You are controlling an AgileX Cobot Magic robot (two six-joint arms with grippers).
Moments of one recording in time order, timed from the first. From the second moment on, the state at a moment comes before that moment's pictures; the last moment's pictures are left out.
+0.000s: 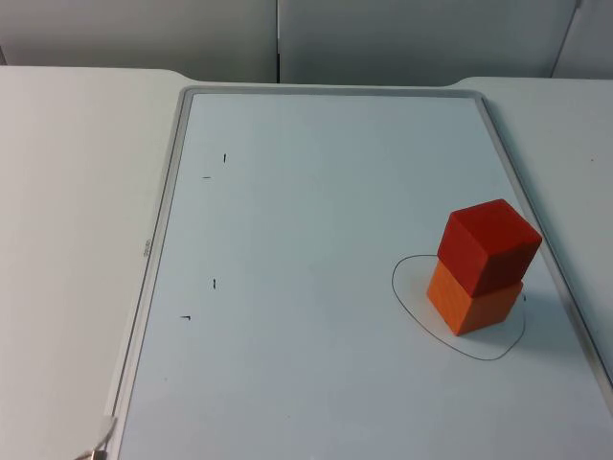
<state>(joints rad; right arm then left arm) 0.49 0.34 -0.56 0.19 0.80 -0.28 -0.85 0.00 -0.55 0.06 1.16 -0.02</state>
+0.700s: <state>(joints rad) 0.49 0.00 -0.56 0.06 1.17 -0.17 -0.85 0.00 -0.55 0.08 1.15 -0.02</state>
